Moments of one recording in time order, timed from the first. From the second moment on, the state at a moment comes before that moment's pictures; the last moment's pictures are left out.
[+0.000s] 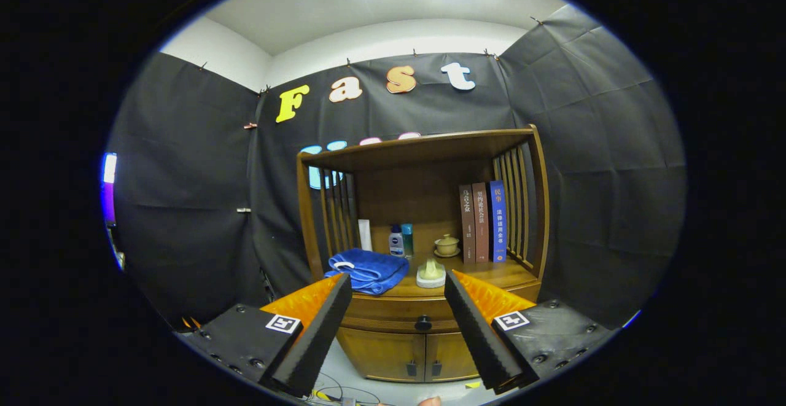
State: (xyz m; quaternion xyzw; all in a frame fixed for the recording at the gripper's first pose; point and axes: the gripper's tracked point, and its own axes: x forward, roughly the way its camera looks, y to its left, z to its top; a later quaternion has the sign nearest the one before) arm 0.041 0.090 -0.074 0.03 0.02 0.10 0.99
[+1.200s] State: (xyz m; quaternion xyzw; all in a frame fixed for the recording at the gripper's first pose) arm 0.028 0.081 -0.087 0.06 0.07 0.11 0.99
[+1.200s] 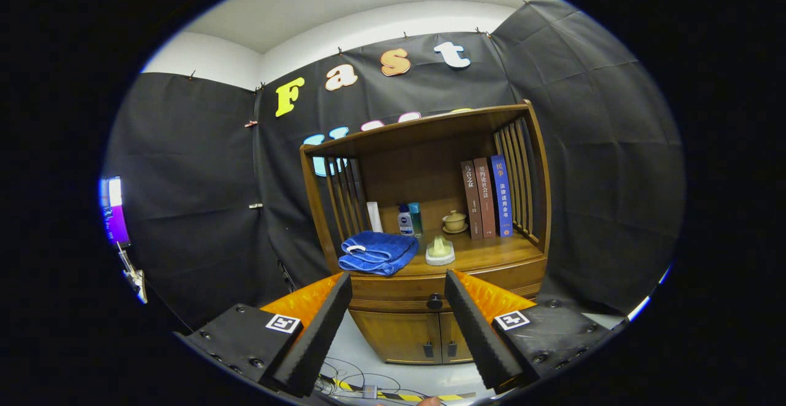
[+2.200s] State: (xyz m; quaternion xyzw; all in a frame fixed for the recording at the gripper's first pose) arm 0.029 0.088 -0.094 0.02 0.07 0.11 0.99
